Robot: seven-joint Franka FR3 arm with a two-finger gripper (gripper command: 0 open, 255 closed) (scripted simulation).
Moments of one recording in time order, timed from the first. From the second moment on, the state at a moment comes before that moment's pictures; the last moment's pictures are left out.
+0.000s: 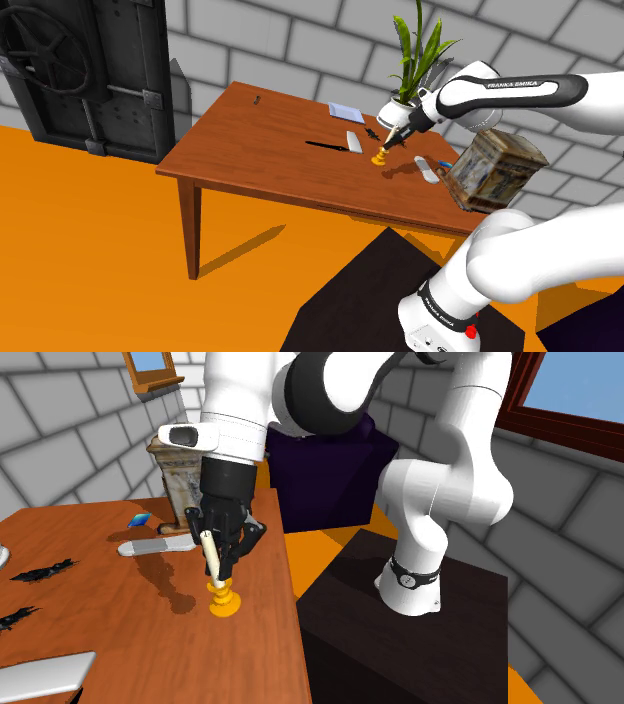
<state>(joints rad) 0.00 -0.60 -0.64 -2.62 -0.09 2.44 -0.71</state>
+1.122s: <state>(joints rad) -0.01 -0.67 -0.56 -2.44 -0.09 2.20 -0.66</state>
